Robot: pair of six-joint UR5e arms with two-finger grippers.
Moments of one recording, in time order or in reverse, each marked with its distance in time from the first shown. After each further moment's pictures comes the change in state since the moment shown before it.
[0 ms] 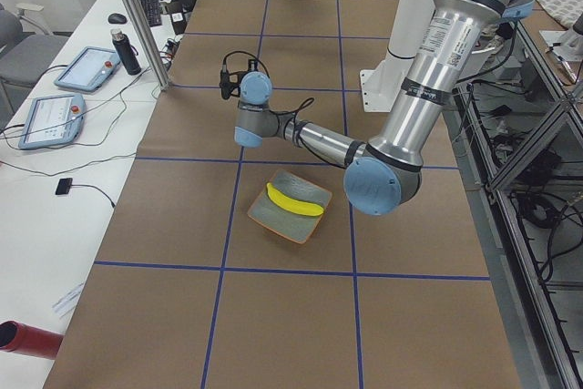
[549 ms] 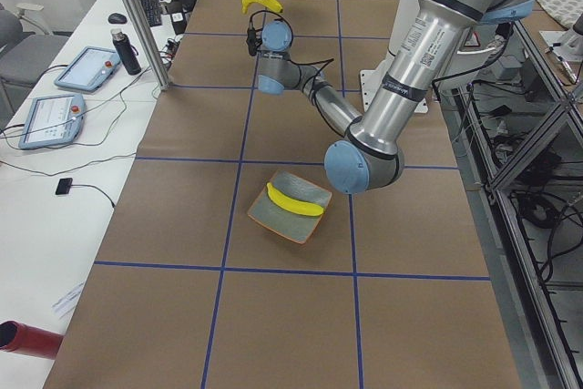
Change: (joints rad) left arm 0.179 -0.097 -0.246 0.392 0.006 0.013; right arm -0.188 0.096 -0.031 0.116 -0.123 0.143
